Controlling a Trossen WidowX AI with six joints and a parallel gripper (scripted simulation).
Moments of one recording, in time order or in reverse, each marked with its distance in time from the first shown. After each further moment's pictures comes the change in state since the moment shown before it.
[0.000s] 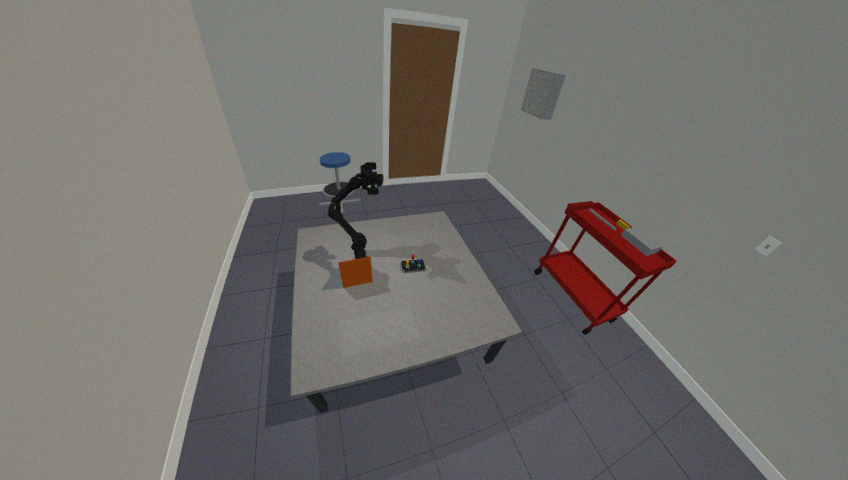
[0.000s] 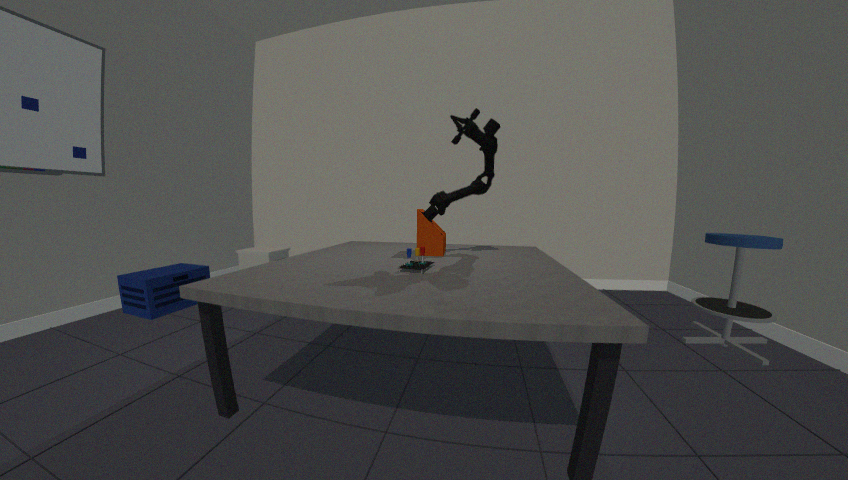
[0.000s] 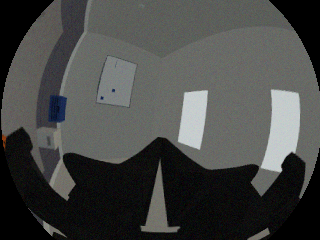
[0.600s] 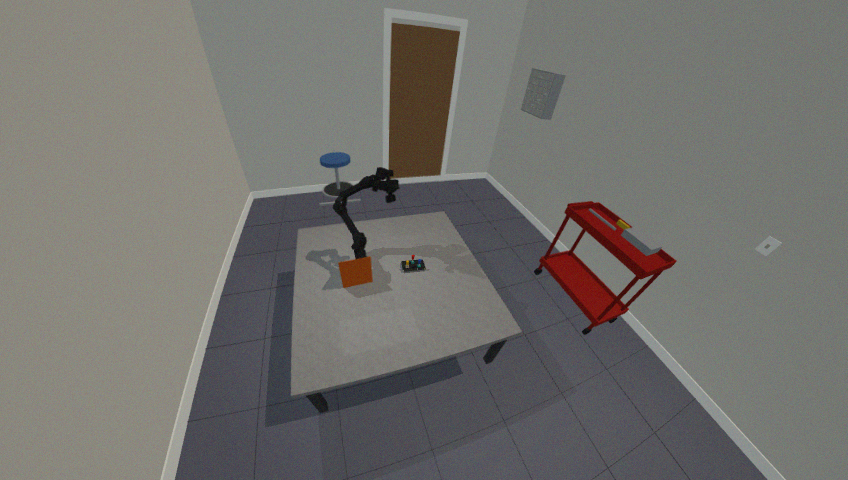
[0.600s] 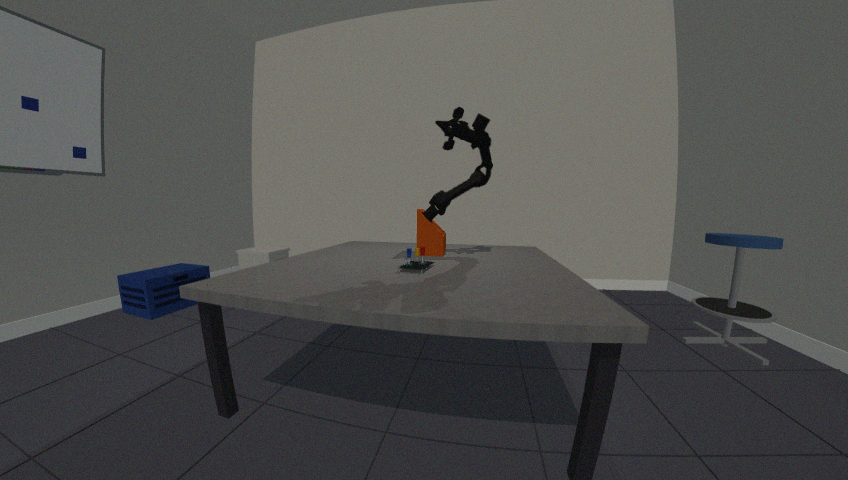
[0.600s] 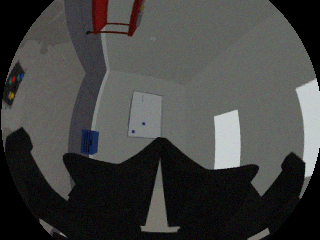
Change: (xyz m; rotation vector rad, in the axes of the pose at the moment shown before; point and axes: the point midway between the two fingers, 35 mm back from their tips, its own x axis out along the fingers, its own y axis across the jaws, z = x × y) arm 0.034 0.066 0.103 0.201 -0.256 0.298
